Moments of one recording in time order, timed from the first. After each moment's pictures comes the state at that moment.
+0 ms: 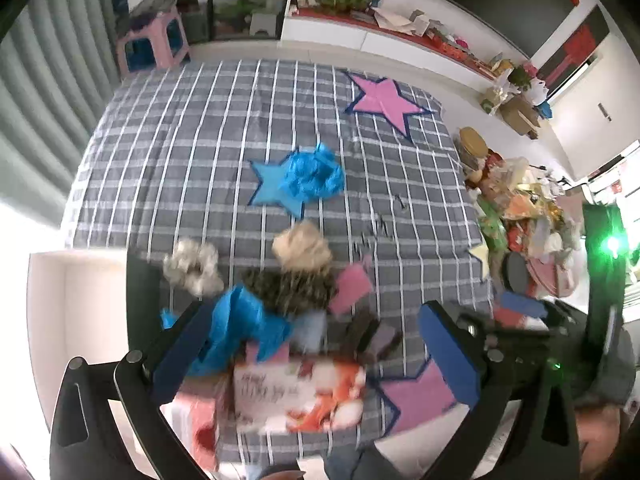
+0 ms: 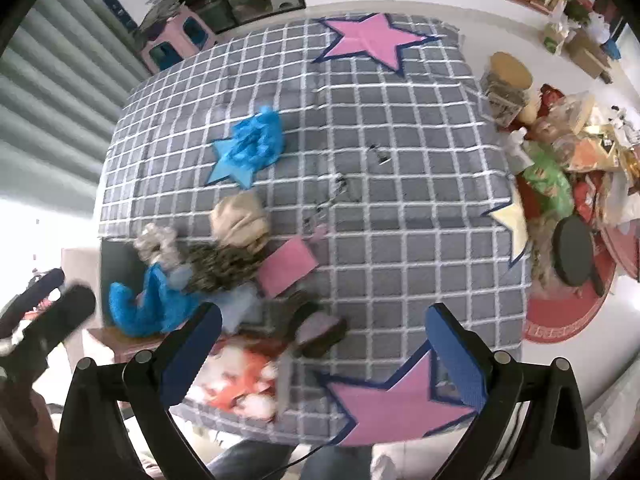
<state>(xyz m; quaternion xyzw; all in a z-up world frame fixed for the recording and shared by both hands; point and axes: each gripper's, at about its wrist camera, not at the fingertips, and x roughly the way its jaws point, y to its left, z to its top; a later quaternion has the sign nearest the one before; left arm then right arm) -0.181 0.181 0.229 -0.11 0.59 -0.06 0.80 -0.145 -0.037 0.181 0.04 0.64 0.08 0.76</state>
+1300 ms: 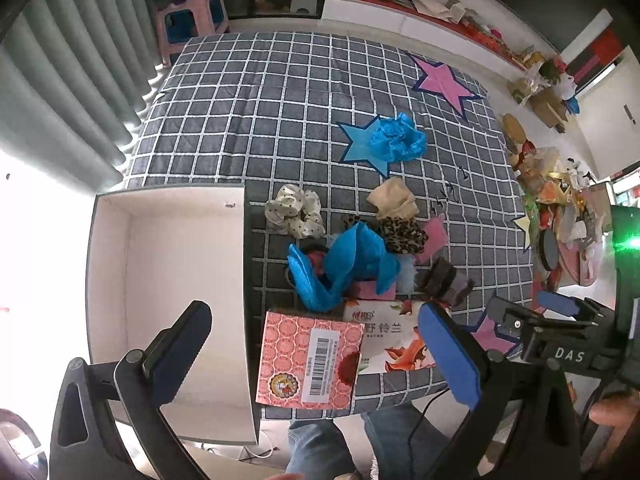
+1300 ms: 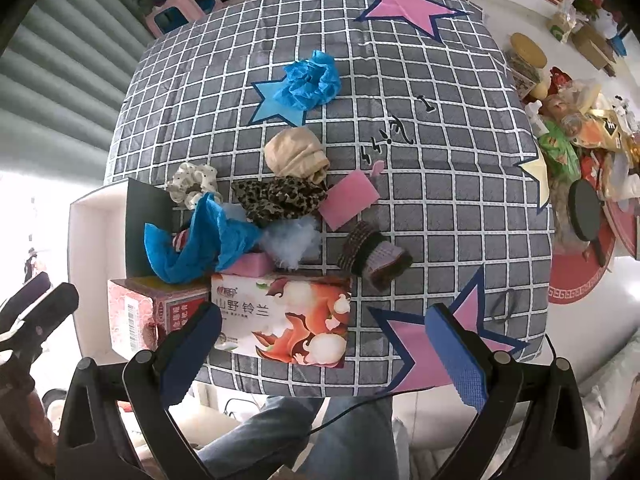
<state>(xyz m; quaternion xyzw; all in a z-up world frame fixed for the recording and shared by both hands) -0.227 0.274 0.228 -0.08 0.62 -0.01 0.78 -0.193 0.035 0.183 0.02 0.68 0.06 0.73</state>
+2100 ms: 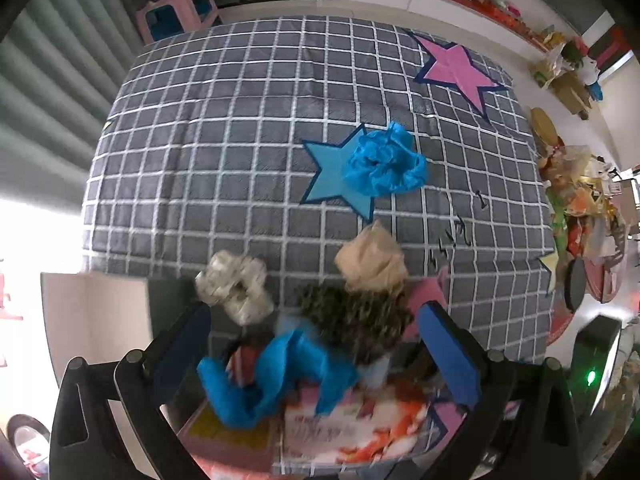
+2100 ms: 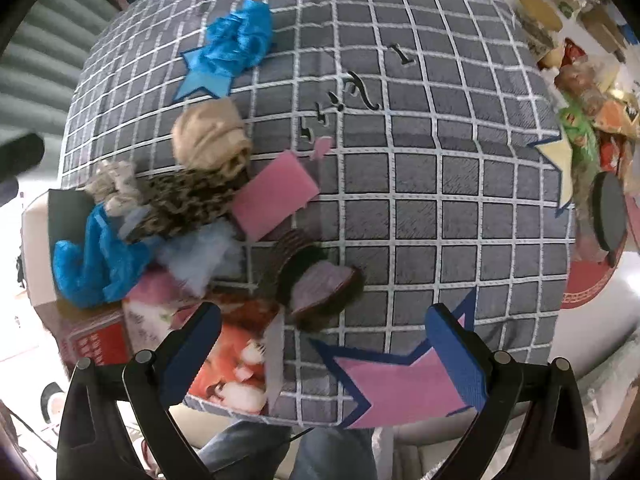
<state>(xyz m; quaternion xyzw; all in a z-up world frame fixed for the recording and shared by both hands) -0.092 0.186 0.161 -0.05 0.65 0.02 0.76 -0.152 -0.022 0.089 0.03 0.73 0.06 0.68</state>
